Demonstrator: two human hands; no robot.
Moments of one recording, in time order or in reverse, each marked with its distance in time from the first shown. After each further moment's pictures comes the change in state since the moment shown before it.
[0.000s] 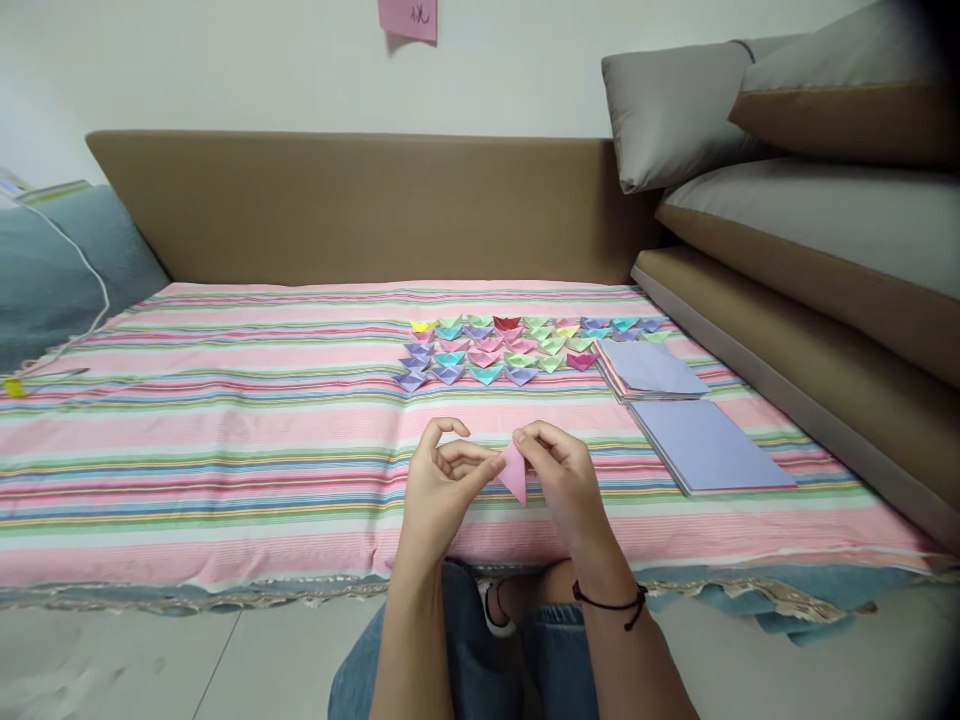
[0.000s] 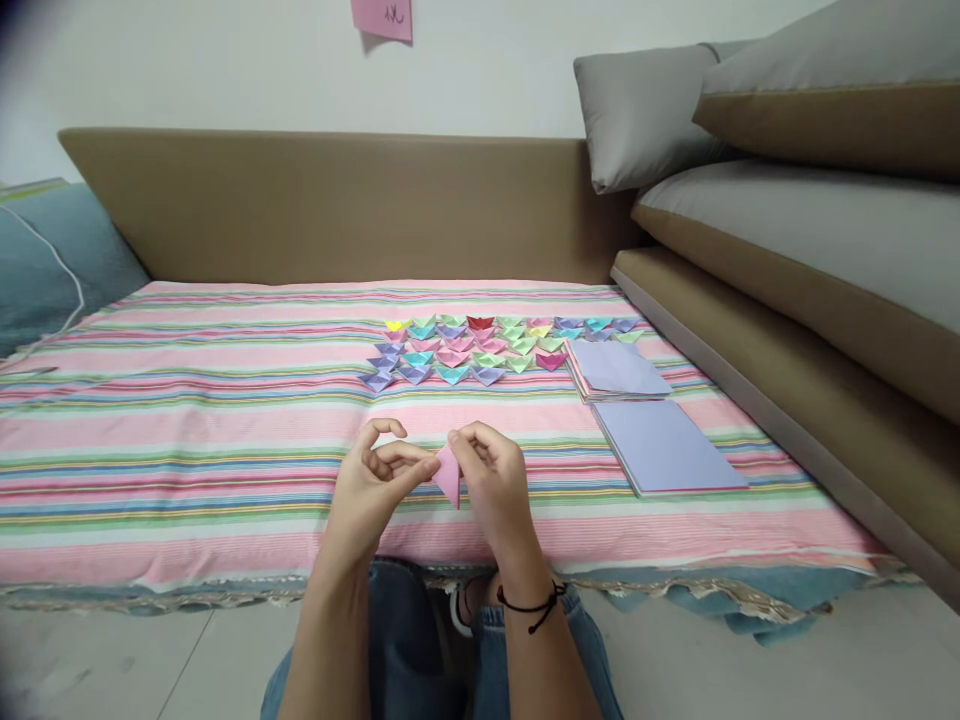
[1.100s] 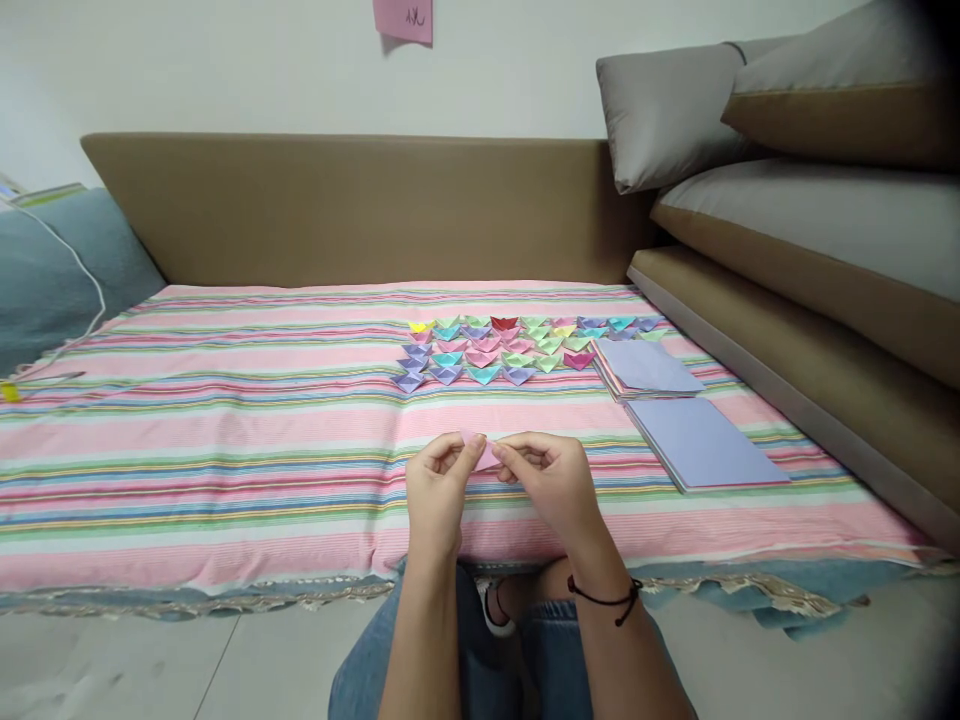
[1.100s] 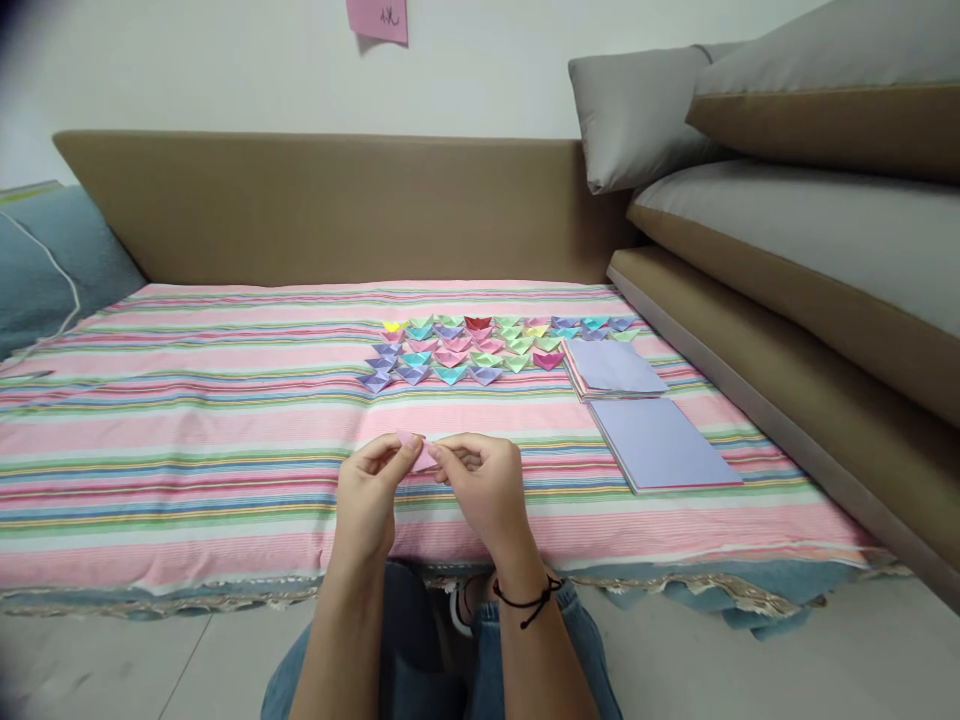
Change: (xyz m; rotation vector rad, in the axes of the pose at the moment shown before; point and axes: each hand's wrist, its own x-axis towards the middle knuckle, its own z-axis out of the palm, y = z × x) left_hand 0.007 -0.015 0.006 0.016 0.269 0.107; right_hand -0.002 0.004 0.001 -0.121 -0.037 0.013
